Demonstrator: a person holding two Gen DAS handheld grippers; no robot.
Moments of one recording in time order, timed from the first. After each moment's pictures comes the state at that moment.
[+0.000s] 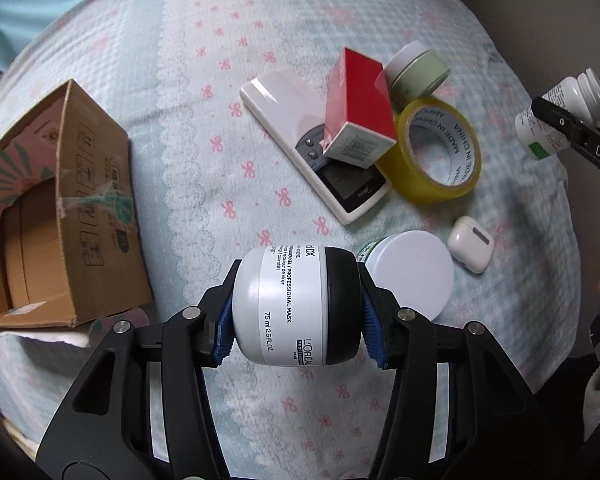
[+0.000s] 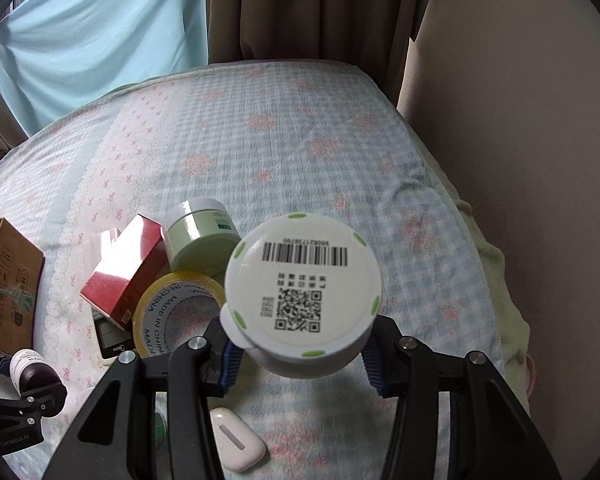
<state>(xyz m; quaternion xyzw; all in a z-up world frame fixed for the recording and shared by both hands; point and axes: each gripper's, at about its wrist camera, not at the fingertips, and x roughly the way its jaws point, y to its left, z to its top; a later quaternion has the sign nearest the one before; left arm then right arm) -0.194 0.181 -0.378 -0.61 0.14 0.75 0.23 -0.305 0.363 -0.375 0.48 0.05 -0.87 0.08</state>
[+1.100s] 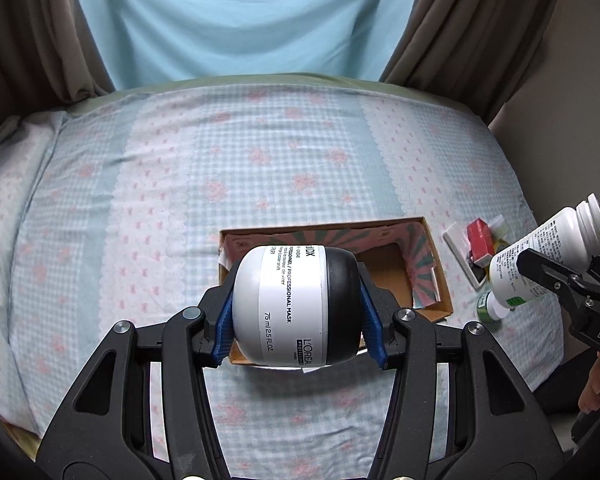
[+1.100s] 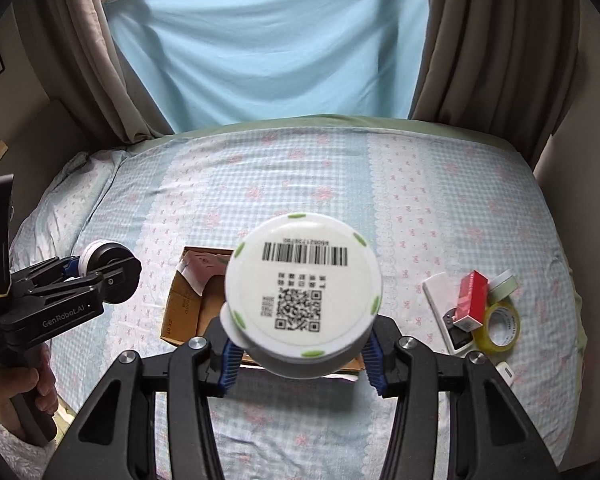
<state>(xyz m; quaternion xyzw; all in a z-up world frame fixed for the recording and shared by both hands) -0.315 -0.190 -0.189 -0.49 0.07 0.84 0.20 -0.167 -0.012 -0.186 0.48 0.05 -0.84 0.24</state>
